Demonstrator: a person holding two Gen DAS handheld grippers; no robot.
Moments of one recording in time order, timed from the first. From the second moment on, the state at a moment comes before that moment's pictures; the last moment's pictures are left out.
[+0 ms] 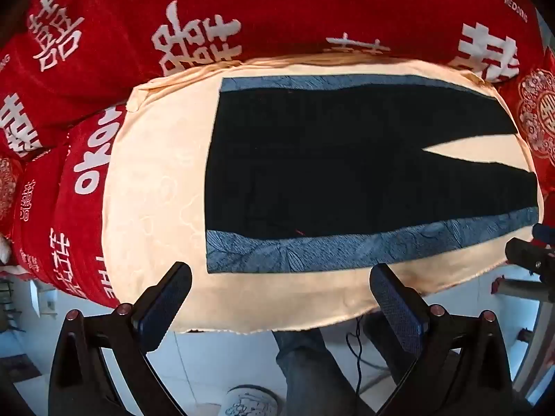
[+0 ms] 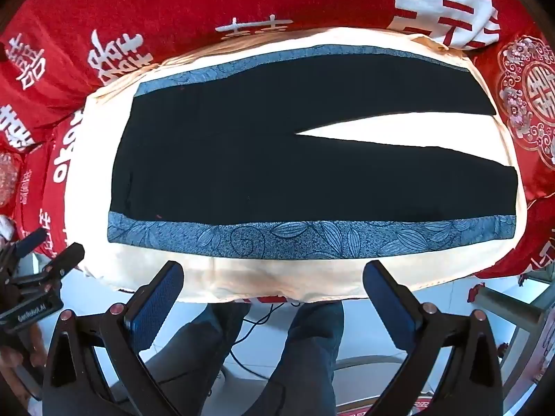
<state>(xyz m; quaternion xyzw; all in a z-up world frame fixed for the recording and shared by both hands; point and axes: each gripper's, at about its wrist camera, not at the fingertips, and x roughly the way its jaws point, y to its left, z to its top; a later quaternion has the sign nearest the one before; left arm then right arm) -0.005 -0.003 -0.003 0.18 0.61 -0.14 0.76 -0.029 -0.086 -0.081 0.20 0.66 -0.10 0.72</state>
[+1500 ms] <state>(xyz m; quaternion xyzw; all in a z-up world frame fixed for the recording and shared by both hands) 0.010 -0.029 0.050 0.20 0.59 -0.14 0.77 -0.028 -0.095 -0.061 0.19 0.66 -0.13 0.71</state>
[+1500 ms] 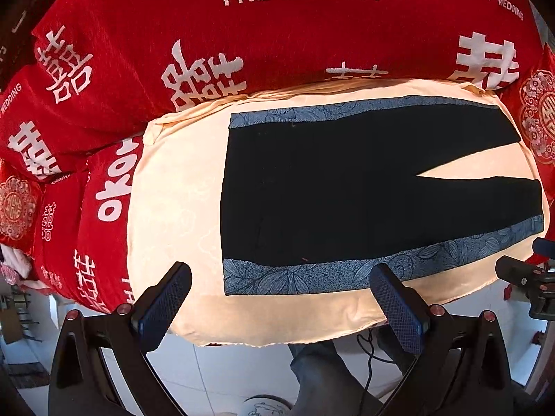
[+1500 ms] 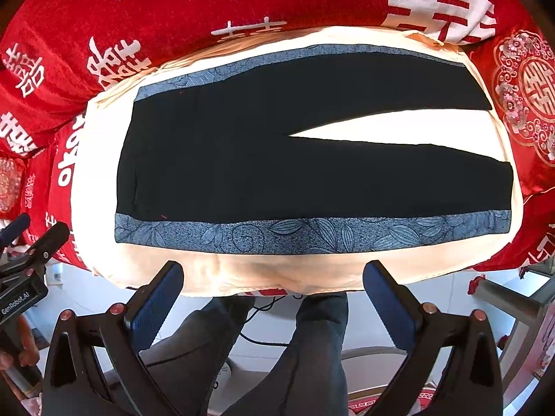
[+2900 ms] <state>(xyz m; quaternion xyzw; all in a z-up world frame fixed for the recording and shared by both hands) 0.003 -0.041 0.056 0.21 0.58 -0.10 0.78 -0.034 -0.114 -0.064 0.22 0.65 -0.11 0.72</state>
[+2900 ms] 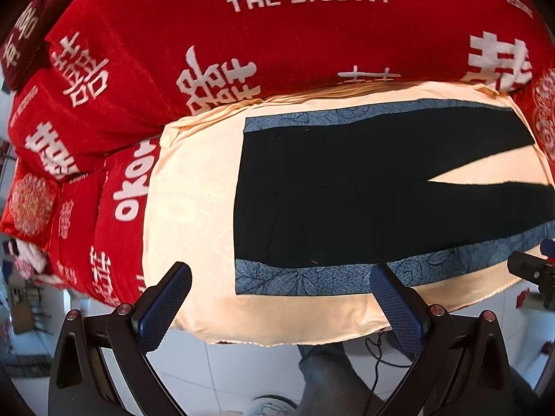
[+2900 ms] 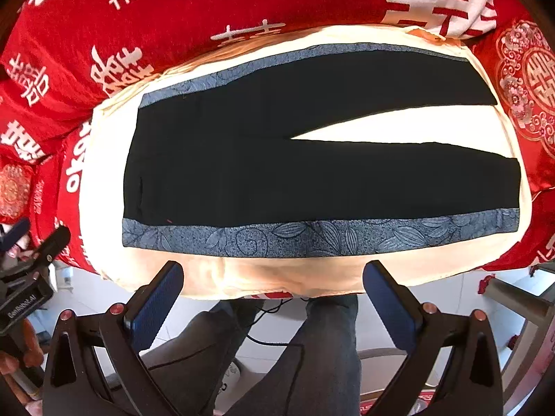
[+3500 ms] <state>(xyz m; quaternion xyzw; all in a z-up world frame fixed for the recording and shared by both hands) -0.024 -0.035 0.029 0.06 0.64 -0.02 0.76 -0.041 -0.155 -0.094 0.24 0.67 -0.02 0.70</state>
